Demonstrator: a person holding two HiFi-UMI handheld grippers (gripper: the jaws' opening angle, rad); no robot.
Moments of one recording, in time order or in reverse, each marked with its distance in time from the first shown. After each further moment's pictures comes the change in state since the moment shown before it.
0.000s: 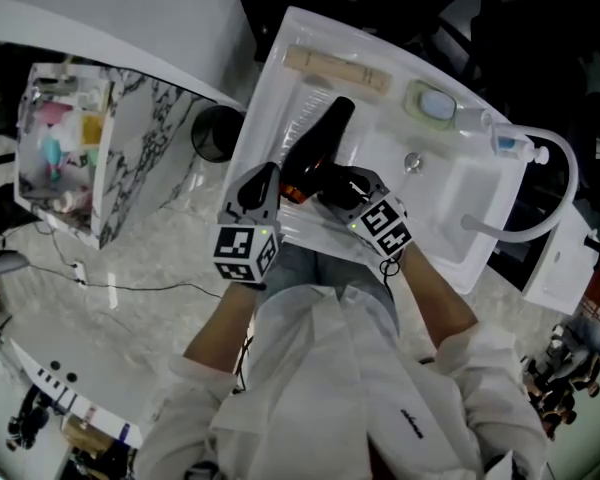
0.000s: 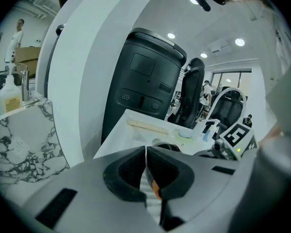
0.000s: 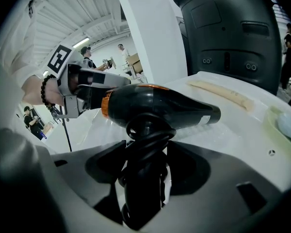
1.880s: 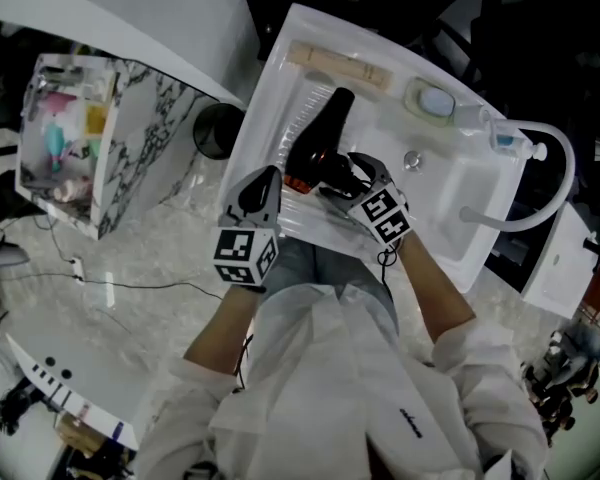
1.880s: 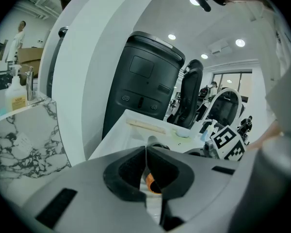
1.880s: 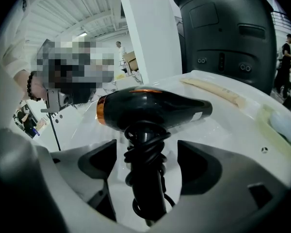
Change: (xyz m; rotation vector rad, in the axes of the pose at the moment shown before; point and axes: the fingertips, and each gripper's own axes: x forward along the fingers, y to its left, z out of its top) left arm -0.021 -0.011 -0.009 -0.010 -0.010 0.010; right arm 0.002 -0.018 -0.014 -0.016 0.018 -0.071
